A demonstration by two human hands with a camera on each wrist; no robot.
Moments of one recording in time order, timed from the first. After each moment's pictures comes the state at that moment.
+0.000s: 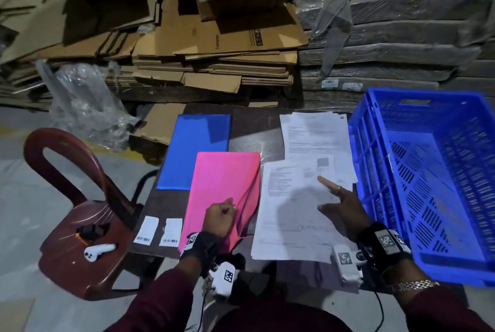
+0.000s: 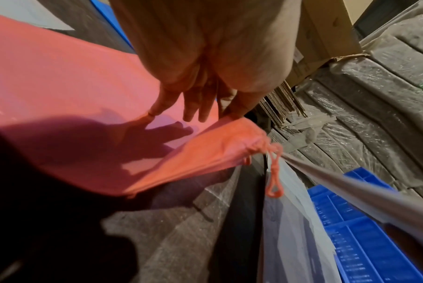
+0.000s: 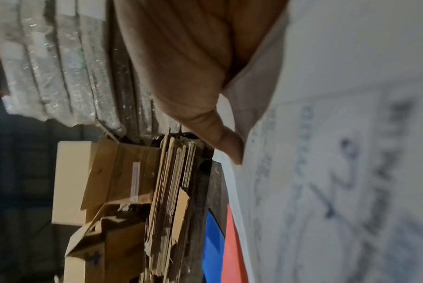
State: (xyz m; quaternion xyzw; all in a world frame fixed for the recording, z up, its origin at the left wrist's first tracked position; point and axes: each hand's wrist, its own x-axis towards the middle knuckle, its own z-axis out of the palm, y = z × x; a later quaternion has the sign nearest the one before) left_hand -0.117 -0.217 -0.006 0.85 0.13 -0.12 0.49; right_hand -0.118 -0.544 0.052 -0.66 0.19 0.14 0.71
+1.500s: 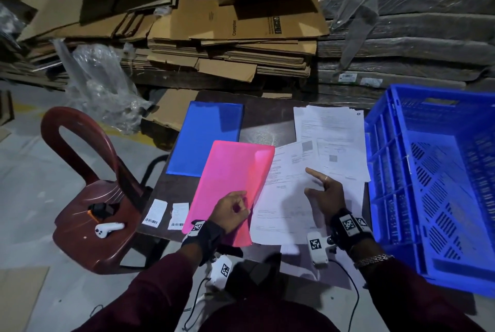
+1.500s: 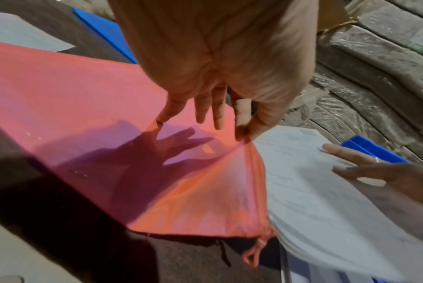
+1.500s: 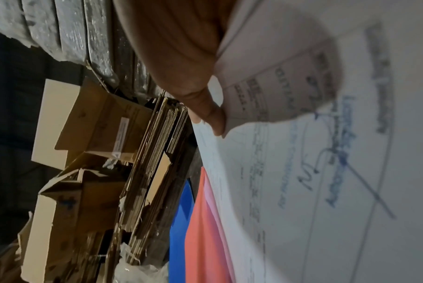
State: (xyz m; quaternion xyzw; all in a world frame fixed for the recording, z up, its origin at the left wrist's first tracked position) left_hand -0.126 -0.204 -0.021 0.87 0.03 -0.15 0.46; right_hand -0.090 -0.491 0.015 -0.76 0.14 0.06 0.64
